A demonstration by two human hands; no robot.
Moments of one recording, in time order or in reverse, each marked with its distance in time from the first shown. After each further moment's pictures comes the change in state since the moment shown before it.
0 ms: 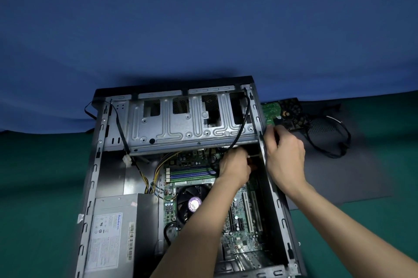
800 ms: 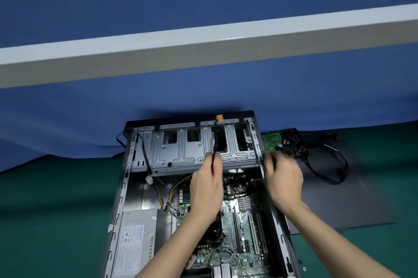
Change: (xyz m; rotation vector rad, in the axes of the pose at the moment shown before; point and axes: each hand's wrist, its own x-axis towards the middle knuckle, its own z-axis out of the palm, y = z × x) left_hand -0.076 -0.023 -0.068 -0.534 0.584 0.168; right_hand -0.005 -0.015 -0.013 -0.118 0.063 -0.077
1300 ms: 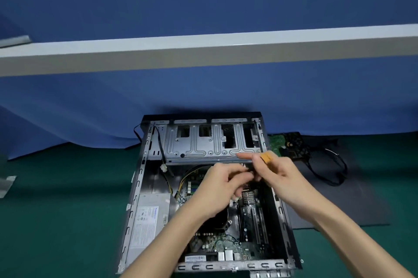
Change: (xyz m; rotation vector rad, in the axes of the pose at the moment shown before) left_hand -0.031 0.048 -0.051 -0.156 -0.487 0.019; right_hand -0.036 -0.057 -0.074 0.727 -0.653 -0.104
